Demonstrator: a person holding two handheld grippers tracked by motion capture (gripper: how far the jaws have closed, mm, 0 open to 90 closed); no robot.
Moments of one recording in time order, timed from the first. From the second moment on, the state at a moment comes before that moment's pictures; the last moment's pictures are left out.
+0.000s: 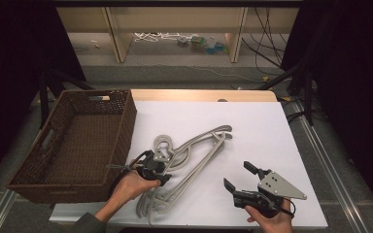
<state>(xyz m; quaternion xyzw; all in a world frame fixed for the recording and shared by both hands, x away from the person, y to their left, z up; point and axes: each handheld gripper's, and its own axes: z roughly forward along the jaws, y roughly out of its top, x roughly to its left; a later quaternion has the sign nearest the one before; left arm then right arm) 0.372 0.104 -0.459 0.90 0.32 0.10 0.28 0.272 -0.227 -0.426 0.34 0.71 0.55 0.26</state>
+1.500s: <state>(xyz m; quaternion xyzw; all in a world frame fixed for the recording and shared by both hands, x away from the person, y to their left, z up) 0.365 0.120 -0.440 0.80 0.41 0.07 0.43 0.272 -0.225 -0.426 0.34 0.72 0.56 0.25</state>
